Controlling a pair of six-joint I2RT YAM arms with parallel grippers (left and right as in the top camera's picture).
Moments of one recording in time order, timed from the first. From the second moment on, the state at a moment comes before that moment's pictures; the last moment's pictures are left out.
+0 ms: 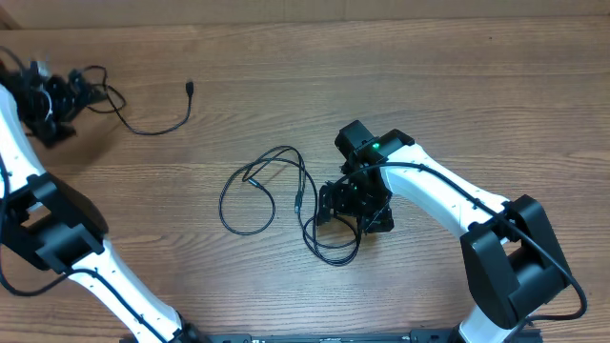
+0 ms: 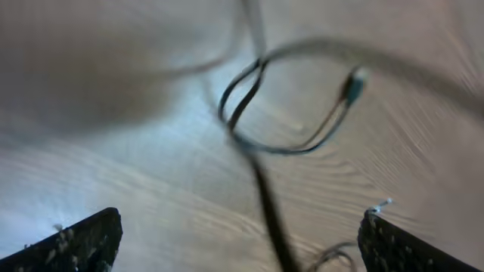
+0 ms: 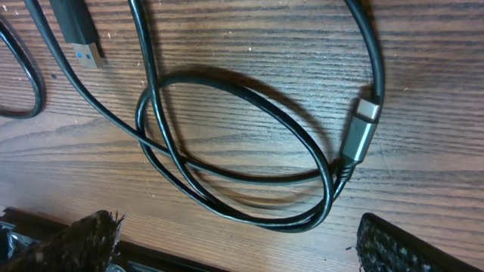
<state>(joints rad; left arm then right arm) 0.59 2.31 2.28 -1.37 0.44 -0.15 0.56 1.83 1.23 -1.03 -0.40 0.59</state>
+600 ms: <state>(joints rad) 0.66 2.49 2.28 -1.68 1.26 -0.14 0.56 1.83 1.23 -1.04 -0.40 0.57</state>
